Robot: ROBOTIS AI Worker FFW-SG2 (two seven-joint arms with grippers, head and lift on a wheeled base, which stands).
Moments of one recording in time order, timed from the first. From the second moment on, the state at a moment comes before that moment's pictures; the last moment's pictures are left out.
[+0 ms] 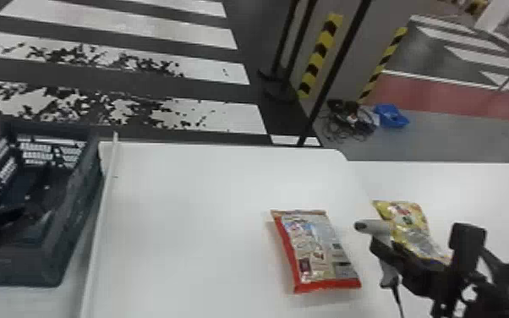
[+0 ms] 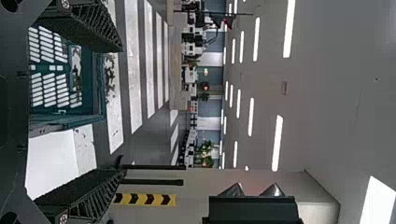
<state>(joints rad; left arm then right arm) 0.31 0.41 -0.15 -1.92 0.33 -0.12 0.03 0.43 -0.34 -0.56 -1.84 -0.40 0.62 0.35</state>
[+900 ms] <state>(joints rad) 0.33 0.40 -0.15 -1.93 0.31 -0.12 0.04 0.25 -0.42 -0.43 -1.44 -0.32 0.37 0.37</state>
